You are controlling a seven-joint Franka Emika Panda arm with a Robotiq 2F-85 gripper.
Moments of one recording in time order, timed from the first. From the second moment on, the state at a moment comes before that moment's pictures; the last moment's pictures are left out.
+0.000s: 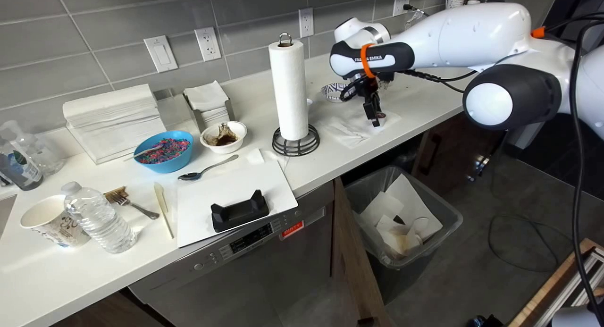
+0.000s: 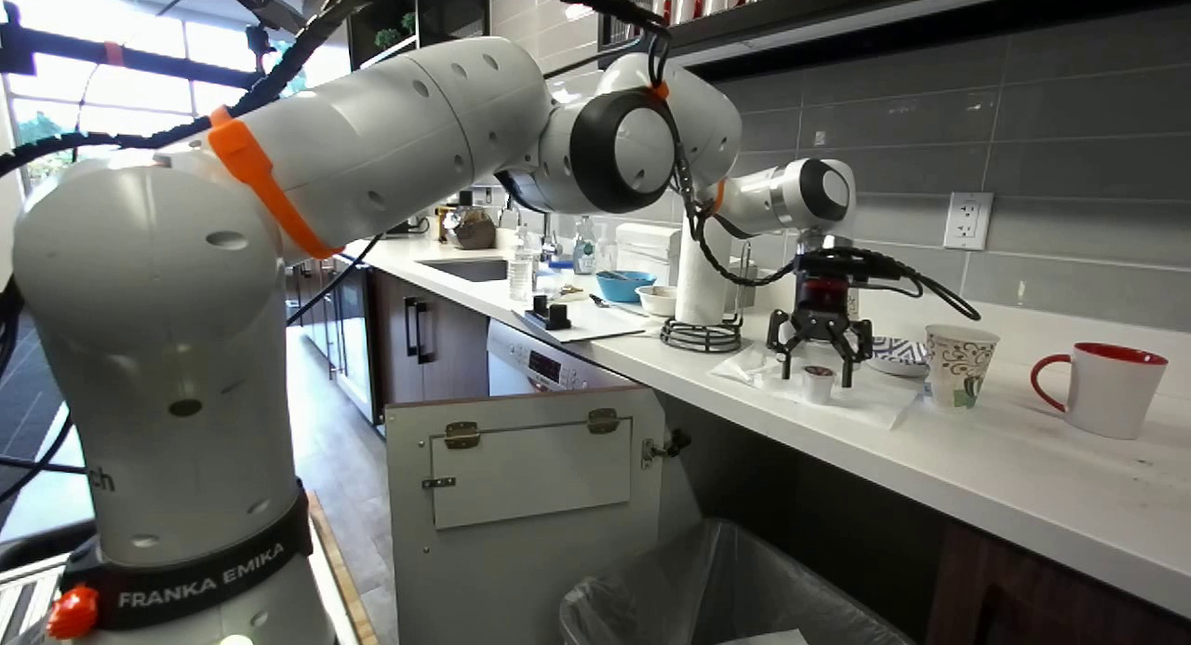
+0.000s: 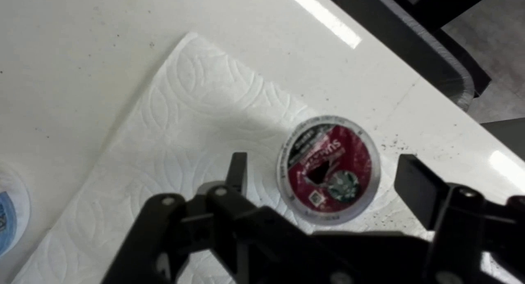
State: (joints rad) arm -0.02 1.07 -0.06 -0.75 -0.23 1.49 -0.75
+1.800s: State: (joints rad) arm -0.02 1.07 -0.05 -0.76 -0.22 1.49 -0.74
